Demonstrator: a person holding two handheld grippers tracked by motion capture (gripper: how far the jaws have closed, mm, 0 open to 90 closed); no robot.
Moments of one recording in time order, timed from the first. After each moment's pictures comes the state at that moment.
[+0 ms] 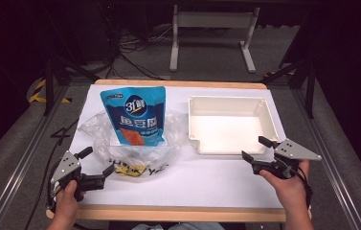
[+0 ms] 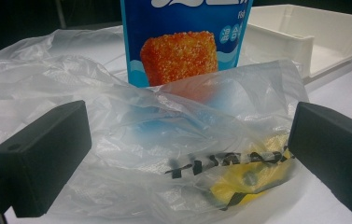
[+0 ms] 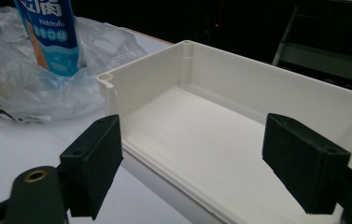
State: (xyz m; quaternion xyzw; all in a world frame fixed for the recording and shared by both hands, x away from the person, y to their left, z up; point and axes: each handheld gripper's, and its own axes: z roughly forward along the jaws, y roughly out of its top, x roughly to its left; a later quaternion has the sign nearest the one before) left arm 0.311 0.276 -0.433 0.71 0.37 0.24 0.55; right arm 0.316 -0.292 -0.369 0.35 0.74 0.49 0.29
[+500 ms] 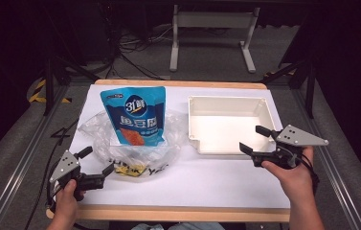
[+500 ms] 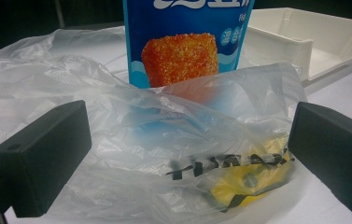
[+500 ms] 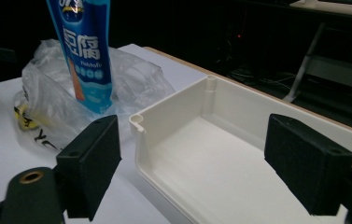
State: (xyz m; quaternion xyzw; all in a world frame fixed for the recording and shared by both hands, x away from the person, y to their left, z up) left arm 0.312 0.277 -0.433 0.70 0.37 0.24 0.56; right arm 0.322 -0.279 -0.319 0.32 0.75 0.52 0.26
